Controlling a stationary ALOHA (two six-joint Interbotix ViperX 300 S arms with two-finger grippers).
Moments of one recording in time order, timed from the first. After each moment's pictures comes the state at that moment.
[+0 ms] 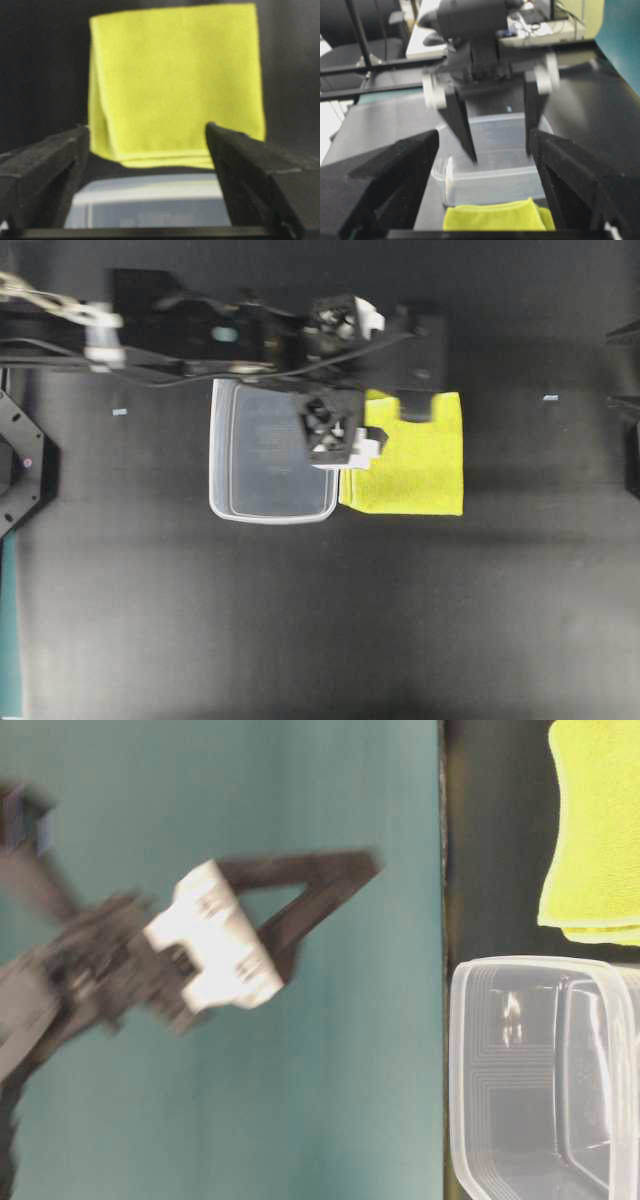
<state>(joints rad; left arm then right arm) 0.05 0.26 -0.03 0.04 0.75 0.14 -0.06 -1.25 1.18 0.02 0.17 0.05</state>
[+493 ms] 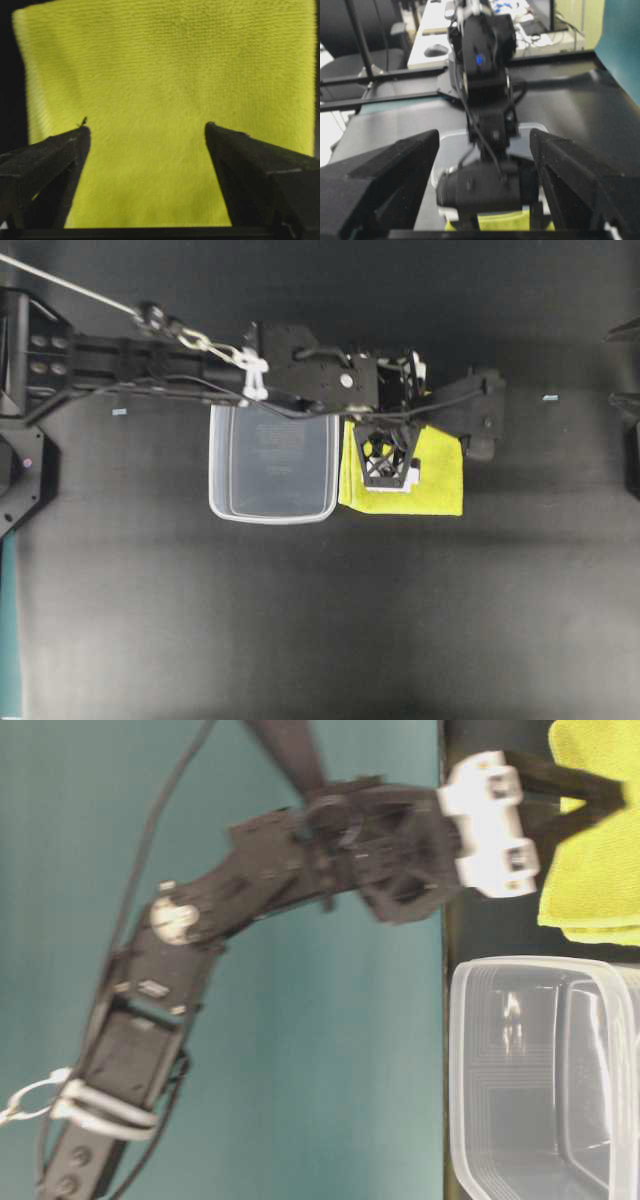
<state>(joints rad) 0.04 0.58 -0.19 0.04 0.77 0.14 -0.06 -1.26 1.18 0.02 0.14 0.05</state>
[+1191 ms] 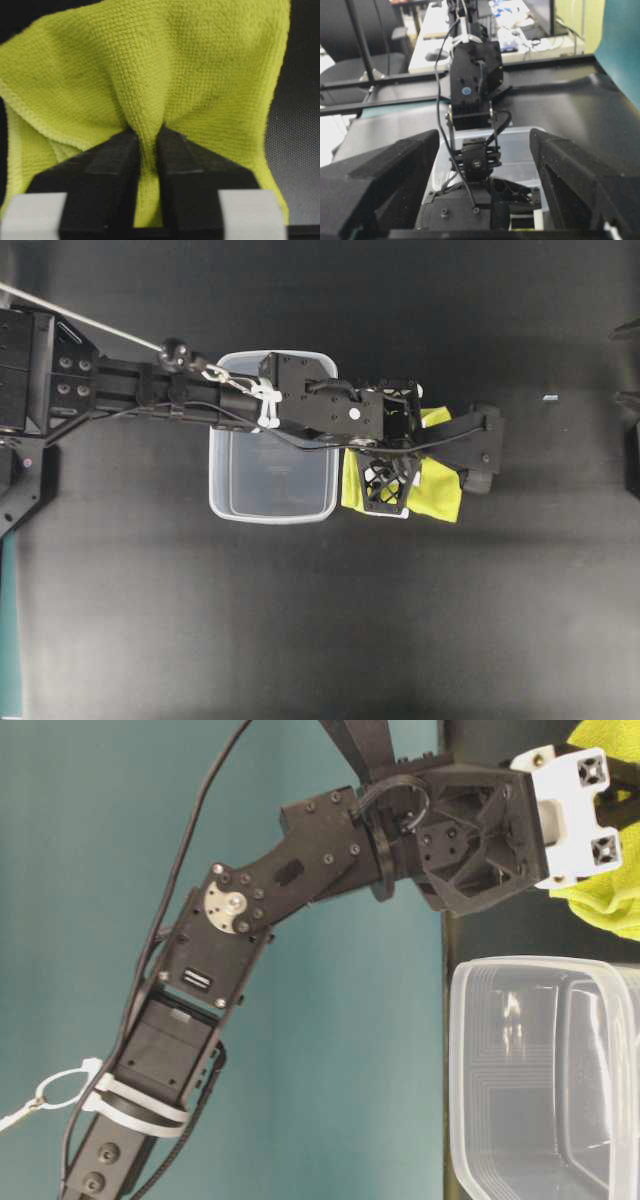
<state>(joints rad) 0.00 0.60 -0.20 0.04 0.76 0.14 -0.06 -1.27 1.17 0.02 0.14 0.06</state>
